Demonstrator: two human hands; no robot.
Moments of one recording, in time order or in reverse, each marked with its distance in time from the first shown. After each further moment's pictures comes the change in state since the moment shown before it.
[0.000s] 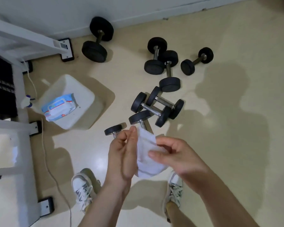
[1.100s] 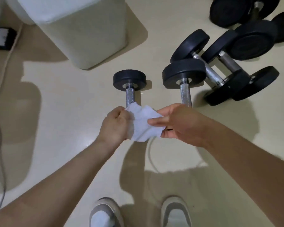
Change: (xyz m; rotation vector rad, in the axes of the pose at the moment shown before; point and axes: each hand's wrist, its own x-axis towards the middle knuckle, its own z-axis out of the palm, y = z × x) left_hand 0.209 -0.380 -0.130 0.258 0.204 -0.091; right_hand 0.270 0.309 0.001 -0.255 -0.343 0.330
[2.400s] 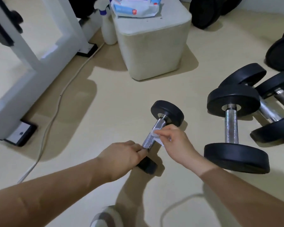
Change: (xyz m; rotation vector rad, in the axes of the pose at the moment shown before) left_hand -0.024 -0.127 -0.056 1.452 -0.188 0.674; right_hand 0.108 0.094 0.037 -1.002 0.226 -0.639
